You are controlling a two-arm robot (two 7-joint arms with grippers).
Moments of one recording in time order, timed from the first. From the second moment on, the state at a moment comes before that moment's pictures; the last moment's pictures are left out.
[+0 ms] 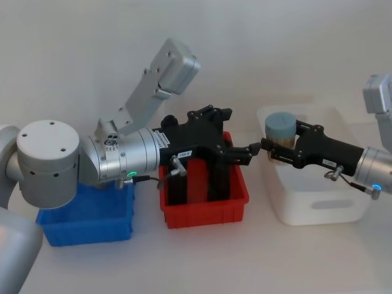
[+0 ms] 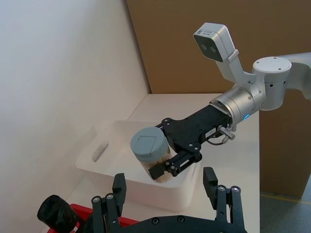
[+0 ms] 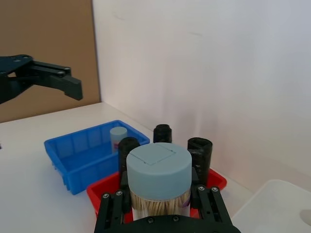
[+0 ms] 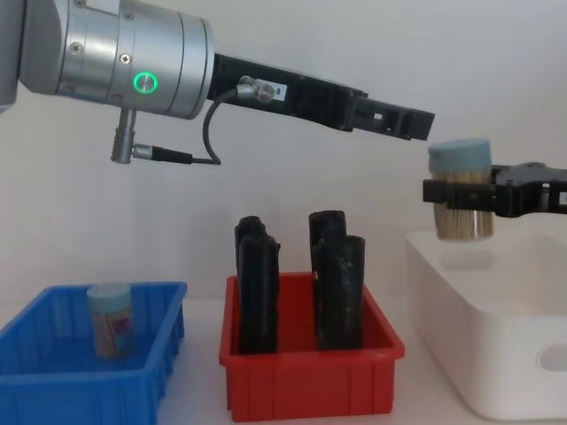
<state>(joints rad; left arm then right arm) -0.60 0.30 0.39 -1.58 -0.19 0.43 -0.79 0.58 0.41 -0.33 -1.14 0.44 -0.04 0.83</state>
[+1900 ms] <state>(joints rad) -0.59 0.30 0.39 -1.58 -0.19 0.42 -0.77 0.59 0.37 -0.30 -1.00 0.35 -0.06 0.16</state>
